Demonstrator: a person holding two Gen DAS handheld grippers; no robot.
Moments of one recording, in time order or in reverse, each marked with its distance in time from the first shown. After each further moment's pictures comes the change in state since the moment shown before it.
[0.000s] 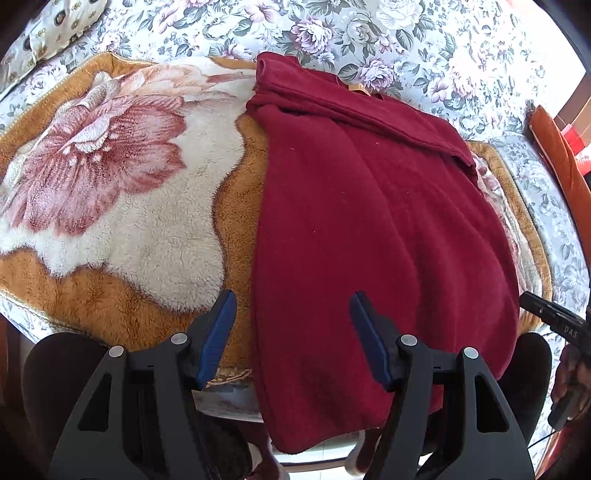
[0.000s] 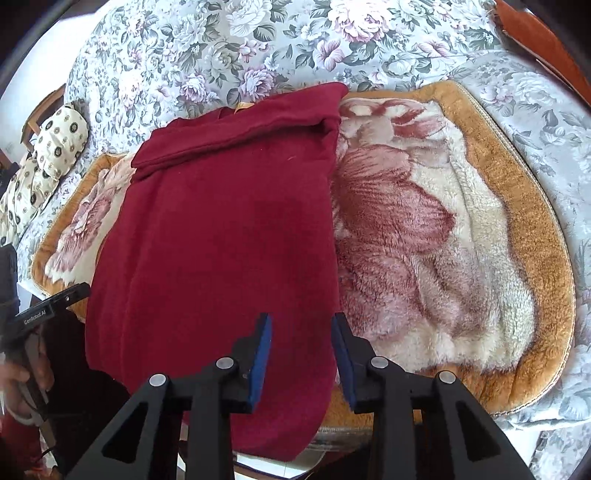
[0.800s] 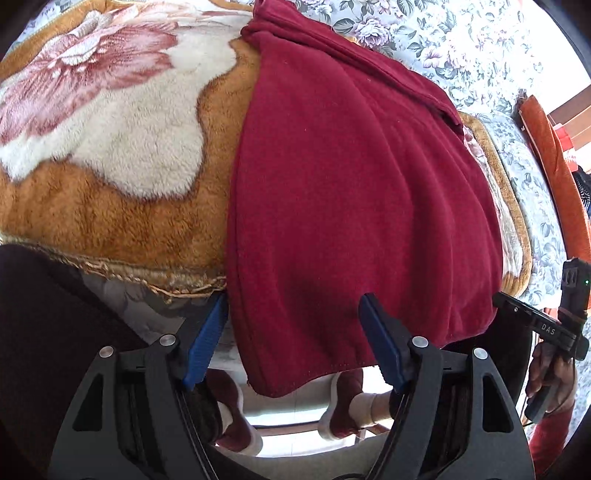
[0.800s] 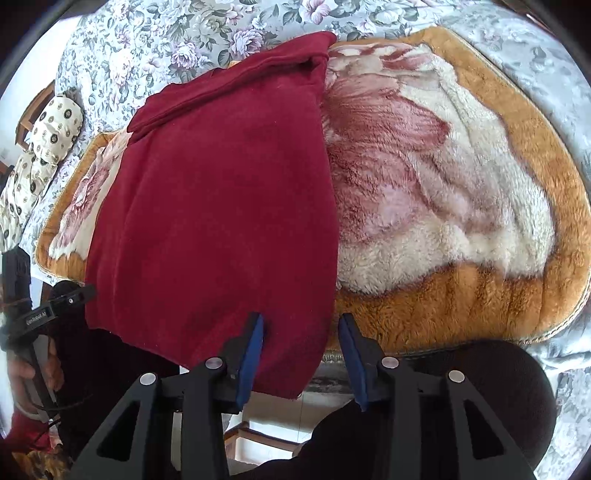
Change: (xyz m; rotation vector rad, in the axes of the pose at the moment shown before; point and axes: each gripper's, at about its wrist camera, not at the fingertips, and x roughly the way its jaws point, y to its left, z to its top) left arm 0.016 0.007 -0.046 -0.064 0.155 -0.128; right arm 0.012 -0.012 -0.050 0.073 0.120 0.049
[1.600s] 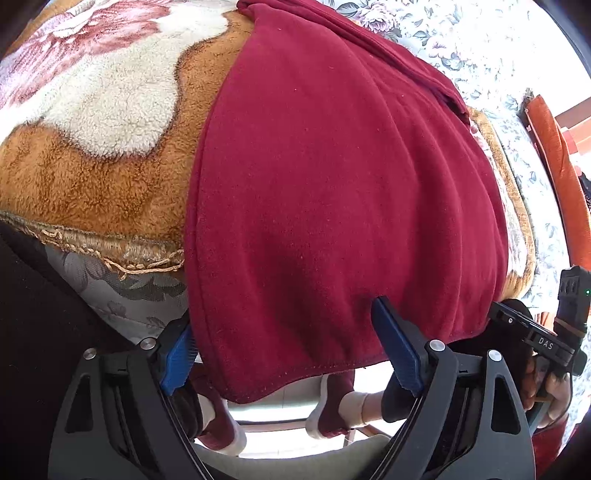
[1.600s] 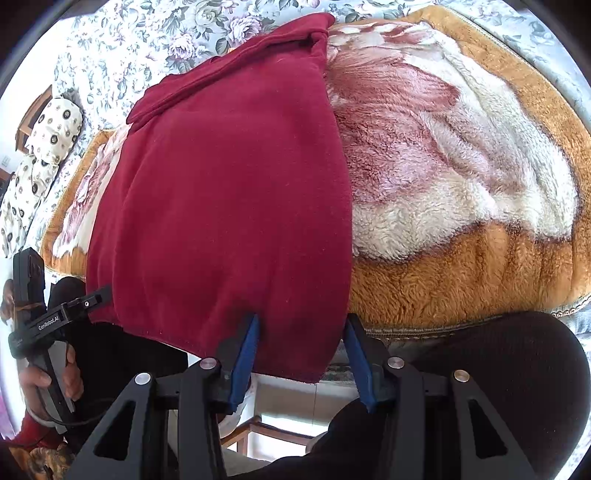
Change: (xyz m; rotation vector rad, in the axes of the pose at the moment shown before) left arm 0.024 -0.010 -0.010 -0.034 0.035 -0.013; right arm 0.025 0.013 -0.006 0.022 0.025 0.015
